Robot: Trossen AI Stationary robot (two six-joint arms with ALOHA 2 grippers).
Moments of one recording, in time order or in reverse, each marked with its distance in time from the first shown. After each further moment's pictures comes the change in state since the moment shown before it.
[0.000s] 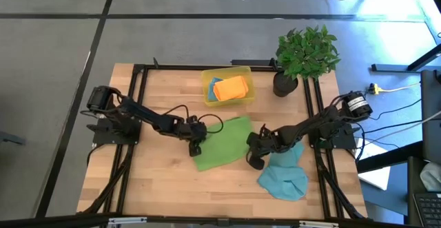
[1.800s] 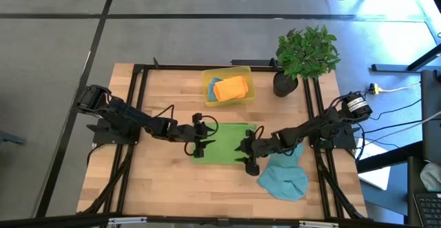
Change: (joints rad) left arm -0.100 -0.131 -0.003 0.290 -0.225 0.223; right arm 0.041 0.003 -0.021 0.472 0.001 -0.324
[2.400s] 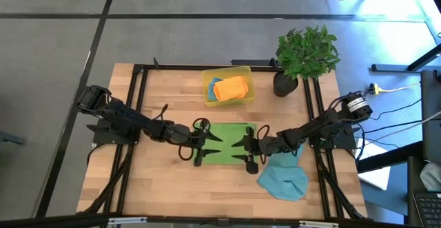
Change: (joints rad) left arm -0.047 0.000 0.000 0.308 0.179 0.048; right arm 0.008 0.000 -0.101 0.339 0.107 -0.124
